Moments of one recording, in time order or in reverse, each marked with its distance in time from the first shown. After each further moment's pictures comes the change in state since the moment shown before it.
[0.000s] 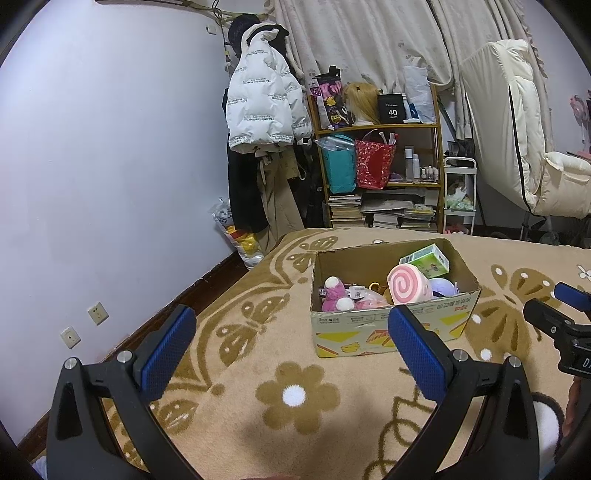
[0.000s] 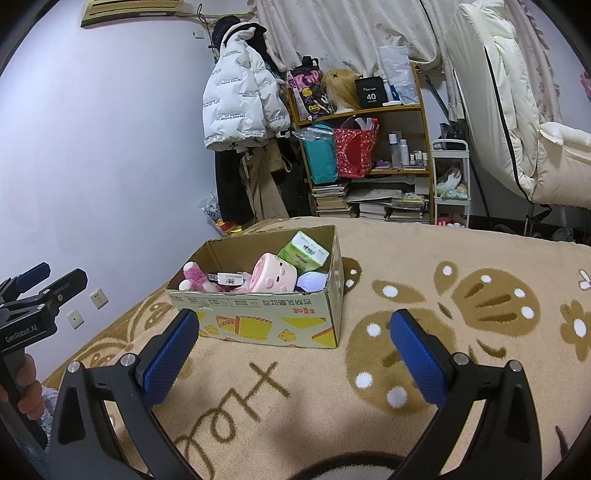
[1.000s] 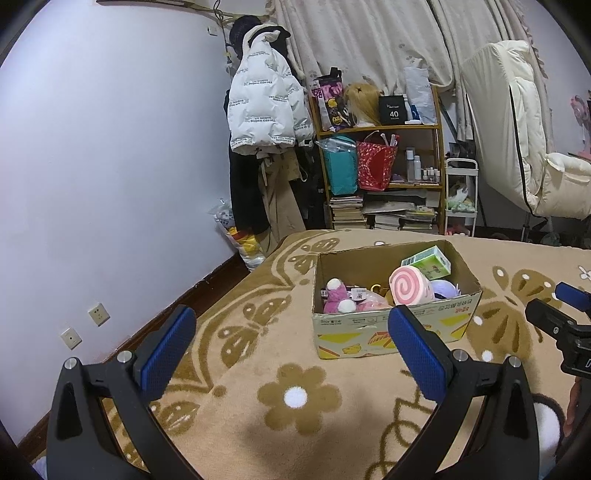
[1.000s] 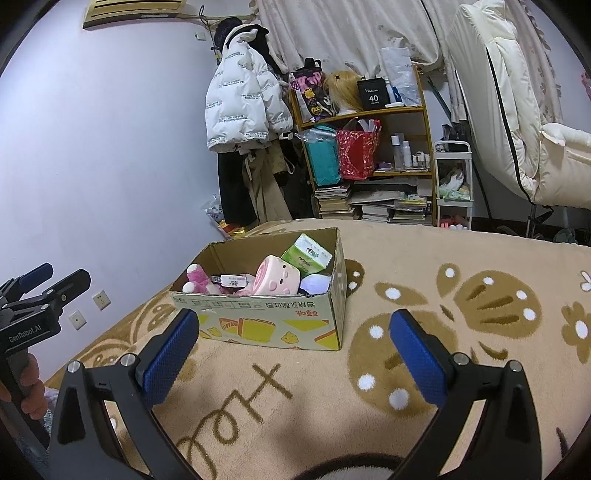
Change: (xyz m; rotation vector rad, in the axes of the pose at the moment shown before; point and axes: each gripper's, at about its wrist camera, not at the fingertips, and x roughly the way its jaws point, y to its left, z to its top) left arm 0.000 -0.001 0.000 -0.003 -0.003 0.004; right arm -0.002 0.004 0.006 -0.001 -0.004 0.006
